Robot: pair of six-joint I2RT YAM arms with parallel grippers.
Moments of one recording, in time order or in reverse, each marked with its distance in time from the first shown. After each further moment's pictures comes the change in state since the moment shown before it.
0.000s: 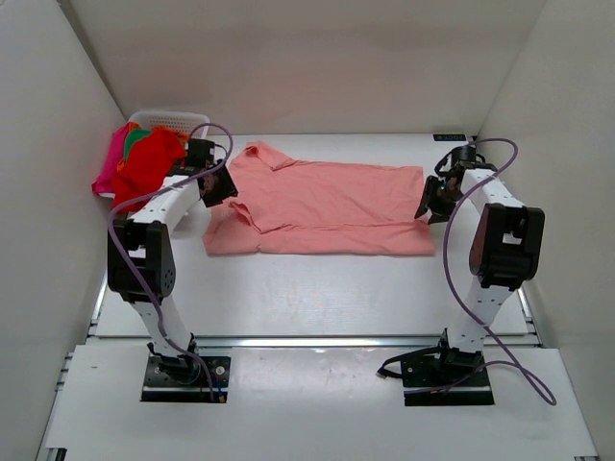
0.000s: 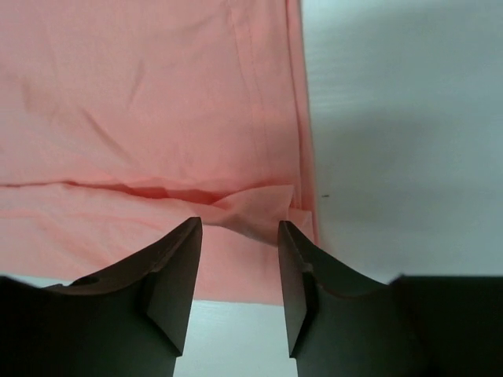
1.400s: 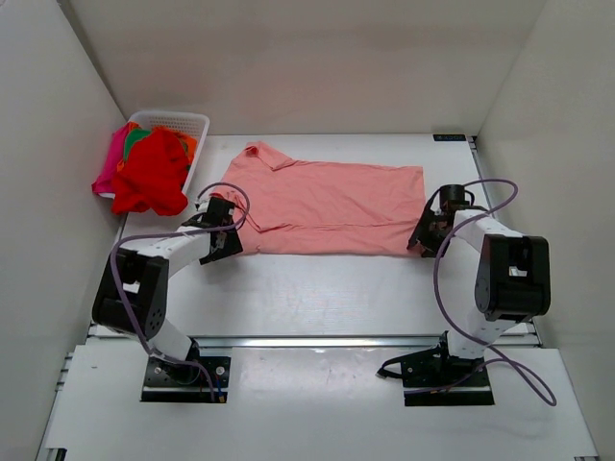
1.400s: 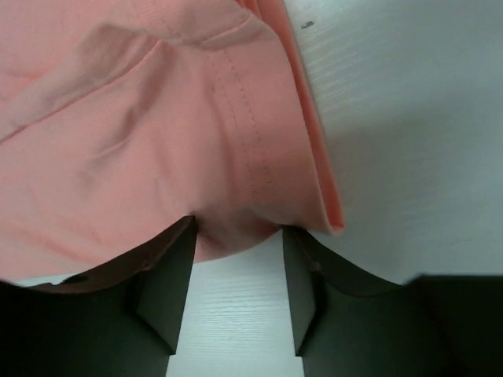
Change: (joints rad) left arm -0.143 -0.247 -0.549 0.120 -0.299 -0.047; right arm 0.064 -0.282 -0.504 0.276 0.123 0.256
